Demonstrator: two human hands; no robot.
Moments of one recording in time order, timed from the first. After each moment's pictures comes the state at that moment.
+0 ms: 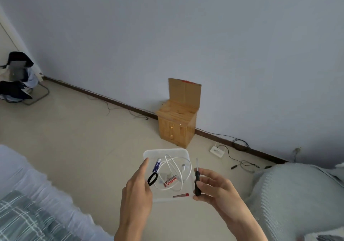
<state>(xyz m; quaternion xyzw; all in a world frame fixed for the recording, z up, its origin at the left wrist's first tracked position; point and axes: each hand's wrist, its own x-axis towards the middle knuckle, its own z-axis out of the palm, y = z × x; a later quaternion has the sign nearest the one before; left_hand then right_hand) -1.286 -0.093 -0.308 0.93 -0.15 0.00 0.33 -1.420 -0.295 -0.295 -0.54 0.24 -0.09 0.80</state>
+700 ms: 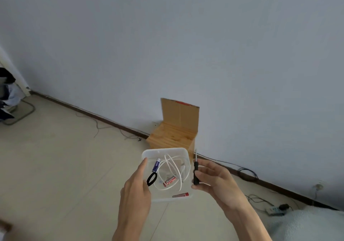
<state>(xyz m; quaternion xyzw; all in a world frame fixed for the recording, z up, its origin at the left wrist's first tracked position) -1.040 -0.320 -0.288 0.92 -0.15 0.01 0.36 -1.159 -0.528 -0.264 -0.55 0.22 -0.11 0.80</state>
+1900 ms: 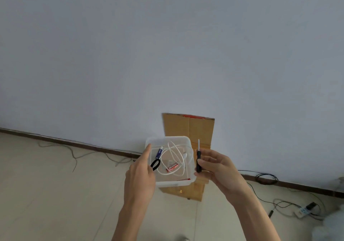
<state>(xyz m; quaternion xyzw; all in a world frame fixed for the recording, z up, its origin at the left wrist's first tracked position) -0.579 -0.365 -0.298 0.90 -0.28 -0.02 0.32 -0.756 -0.537 -0.280 -0.52 0.32 -0.18 0.77</state>
